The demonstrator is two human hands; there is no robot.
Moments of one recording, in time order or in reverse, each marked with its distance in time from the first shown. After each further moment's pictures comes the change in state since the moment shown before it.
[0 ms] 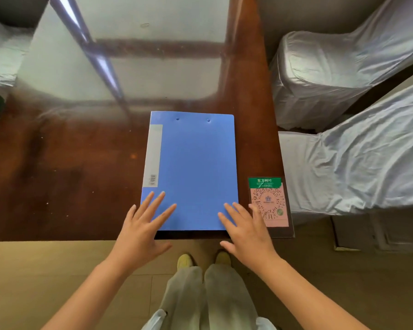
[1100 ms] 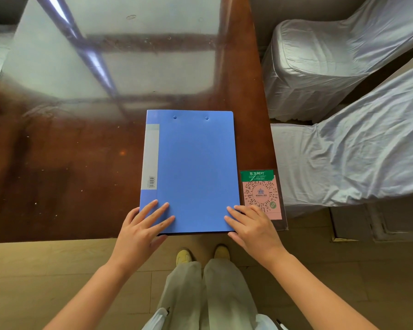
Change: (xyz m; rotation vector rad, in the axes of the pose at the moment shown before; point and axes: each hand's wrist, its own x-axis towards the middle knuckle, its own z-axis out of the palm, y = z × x) left_hand 0.000 0.005 0.029 0.104 0.090 0.113; right_hand -0.016 0.037 0.025 0.109 0.187 -0.132
